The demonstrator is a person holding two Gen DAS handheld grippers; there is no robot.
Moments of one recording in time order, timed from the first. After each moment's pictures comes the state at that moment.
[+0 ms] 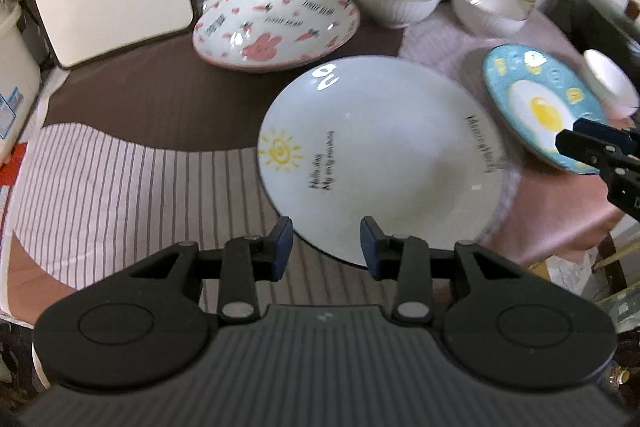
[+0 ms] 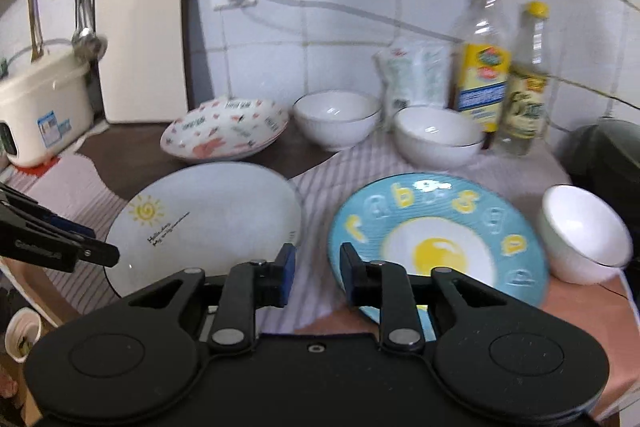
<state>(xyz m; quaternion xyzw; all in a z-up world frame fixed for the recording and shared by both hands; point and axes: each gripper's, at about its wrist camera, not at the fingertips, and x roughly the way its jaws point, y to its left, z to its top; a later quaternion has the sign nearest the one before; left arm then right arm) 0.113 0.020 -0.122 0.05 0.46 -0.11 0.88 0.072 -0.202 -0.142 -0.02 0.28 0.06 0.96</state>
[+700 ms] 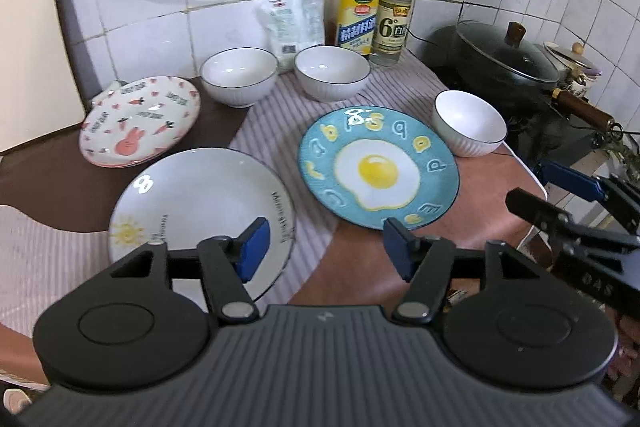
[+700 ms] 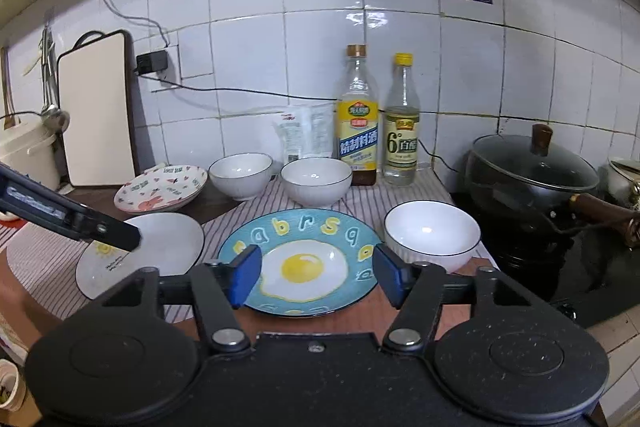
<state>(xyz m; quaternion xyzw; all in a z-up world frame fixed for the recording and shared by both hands) 0.072 -0.105 -0.059 0.04 0.39 -0.21 0.89 -0.023 -0.298 -0.111 0.01 0.19 -0.01 0.98</state>
